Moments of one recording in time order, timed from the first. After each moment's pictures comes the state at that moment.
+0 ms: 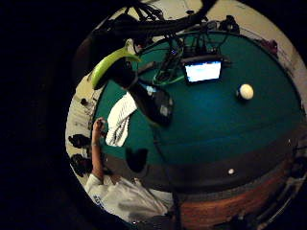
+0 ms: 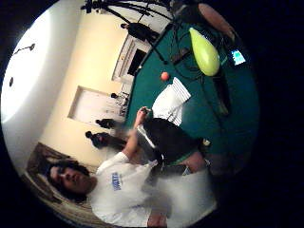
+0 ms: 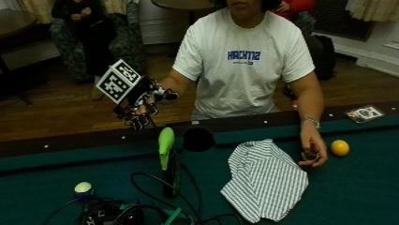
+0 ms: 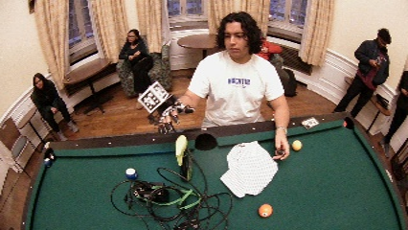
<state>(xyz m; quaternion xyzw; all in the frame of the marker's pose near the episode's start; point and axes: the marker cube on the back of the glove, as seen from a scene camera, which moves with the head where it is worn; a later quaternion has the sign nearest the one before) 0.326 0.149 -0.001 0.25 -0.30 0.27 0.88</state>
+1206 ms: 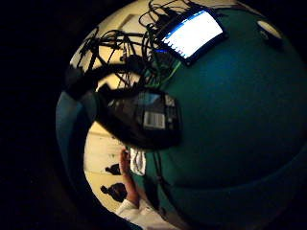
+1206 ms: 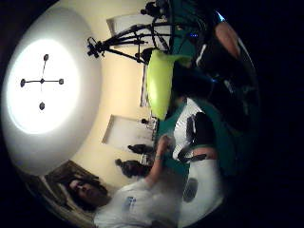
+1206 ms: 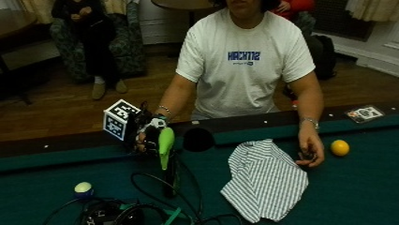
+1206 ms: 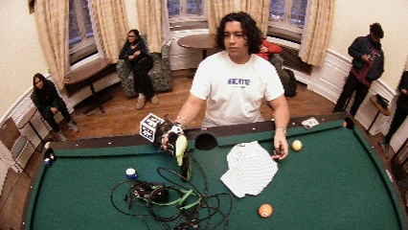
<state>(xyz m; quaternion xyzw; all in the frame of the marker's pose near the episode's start) 0.360 0.109 0.090 0.36 -0.47 0.37 0.72</state>
